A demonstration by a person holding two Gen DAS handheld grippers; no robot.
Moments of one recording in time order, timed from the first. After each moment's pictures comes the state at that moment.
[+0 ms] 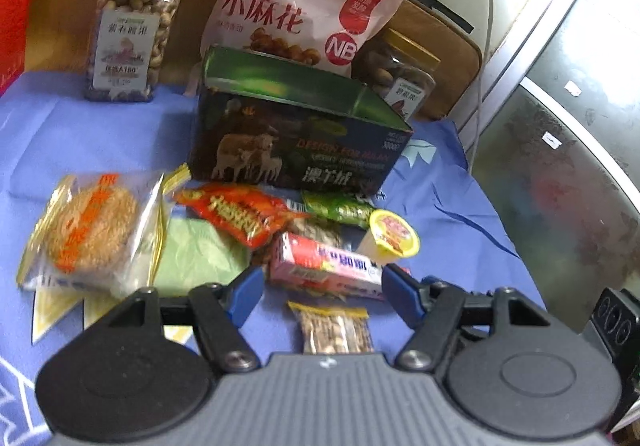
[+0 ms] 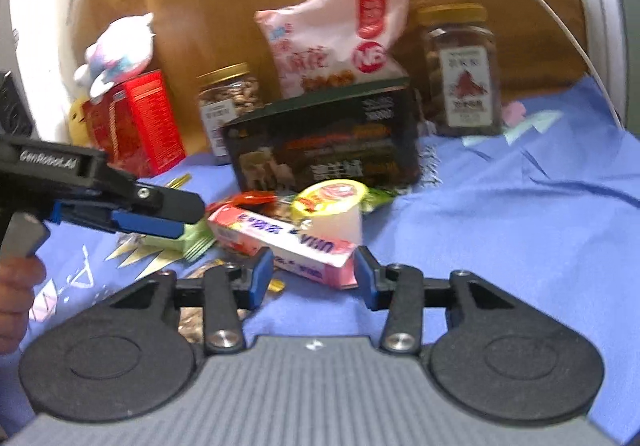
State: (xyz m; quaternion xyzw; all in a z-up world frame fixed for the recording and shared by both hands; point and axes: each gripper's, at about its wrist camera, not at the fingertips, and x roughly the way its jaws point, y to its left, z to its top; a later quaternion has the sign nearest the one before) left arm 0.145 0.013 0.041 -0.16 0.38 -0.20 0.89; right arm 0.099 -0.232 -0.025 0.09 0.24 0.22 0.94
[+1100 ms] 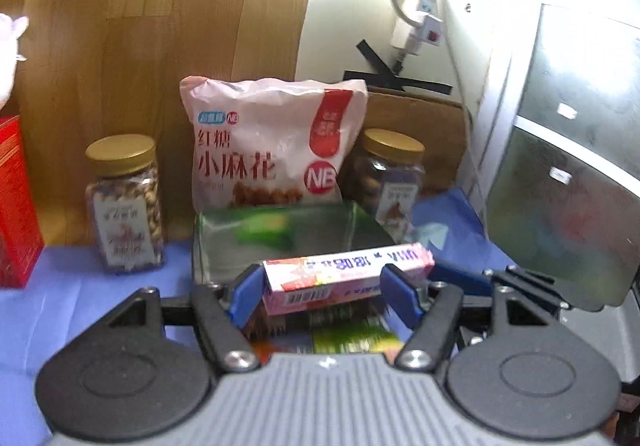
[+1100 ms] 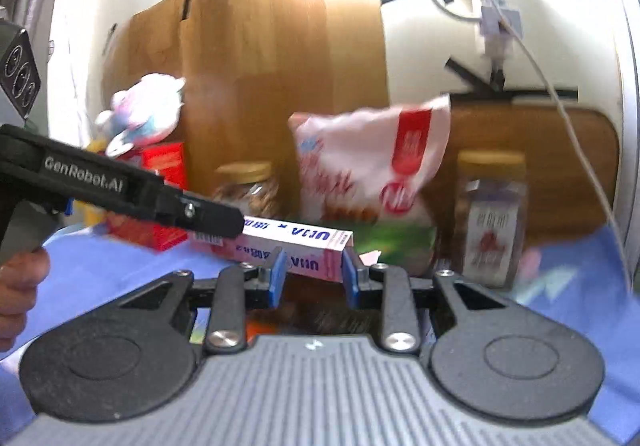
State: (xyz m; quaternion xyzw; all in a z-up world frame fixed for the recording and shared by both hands) left arm 0.172 -0.023 0.124 -0.05 0.27 -0.16 0.95; right arm 0.139 -0.210 0.041 0.02 0.10 0.25 0.96
